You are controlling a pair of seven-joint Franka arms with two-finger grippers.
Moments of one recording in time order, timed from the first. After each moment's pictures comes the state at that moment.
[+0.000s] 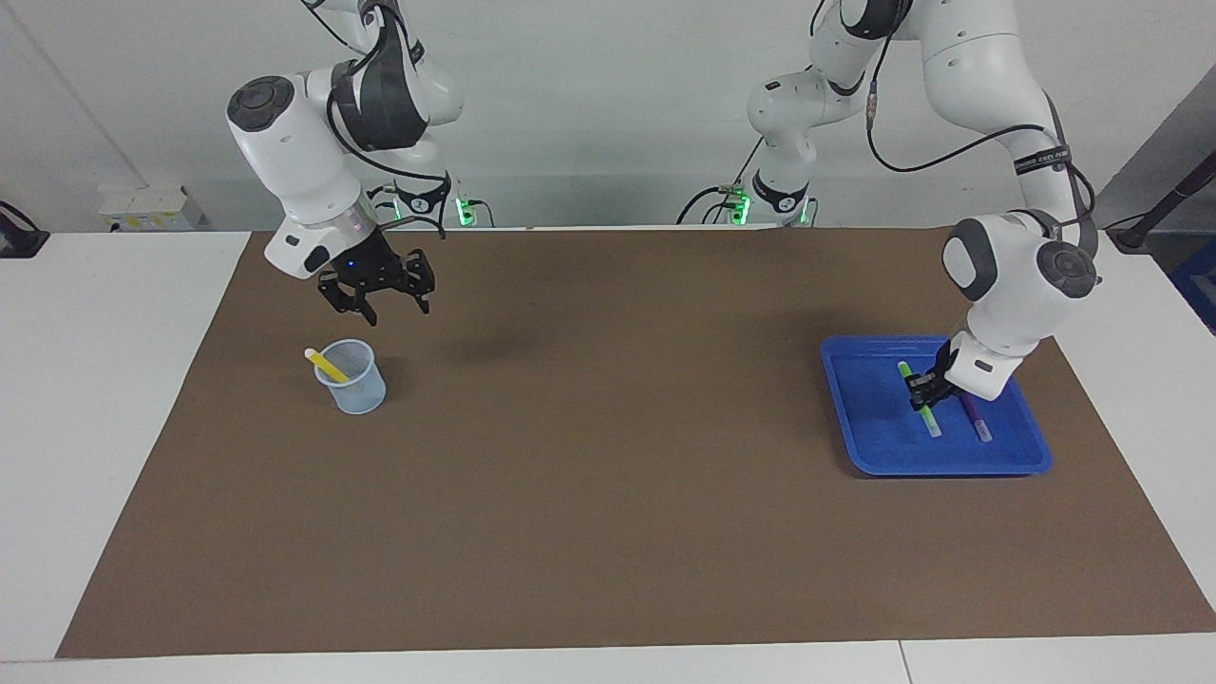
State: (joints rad) left arm 0.25 0.29 -0.19 -1.84 0.02 2.09 -0.09; right arm 0.05 -0.11 0.06 -2.06 0.19 1.99 -0.11
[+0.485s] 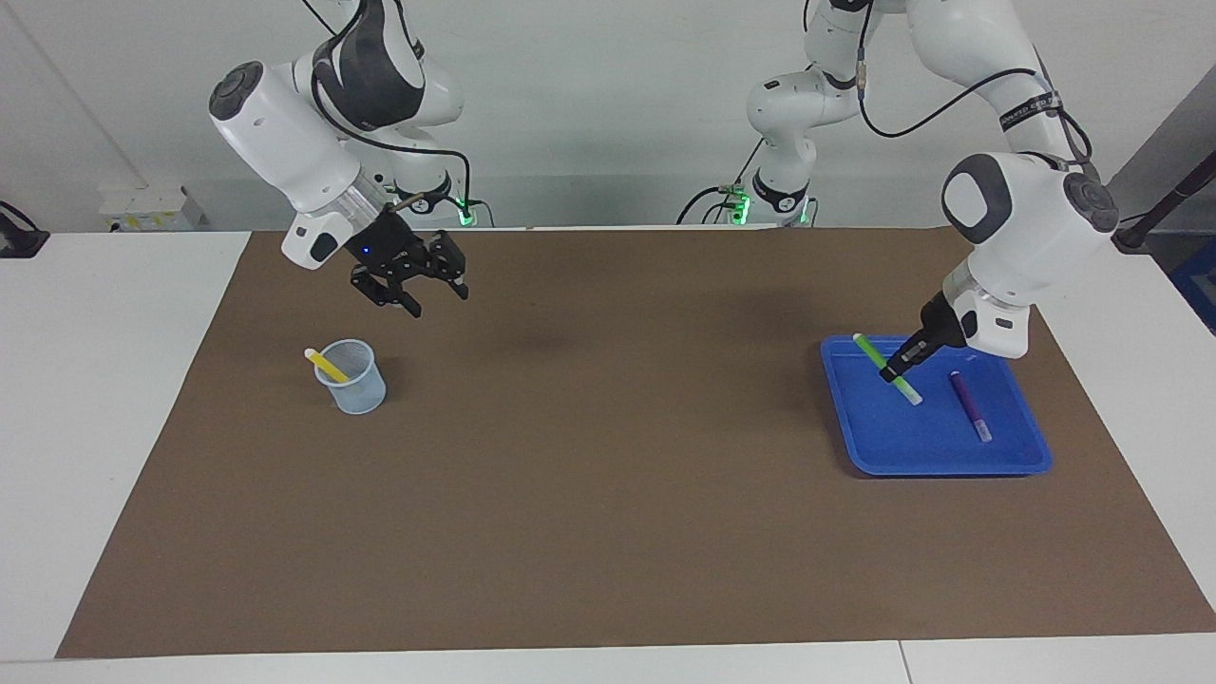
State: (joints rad) left arm 0.18 0.16 -0.23 -1.83 -0.18 1.96 -0.59; right arm 0.05 -0.11 0.07 -2.02 0.51 1.99 -0.14
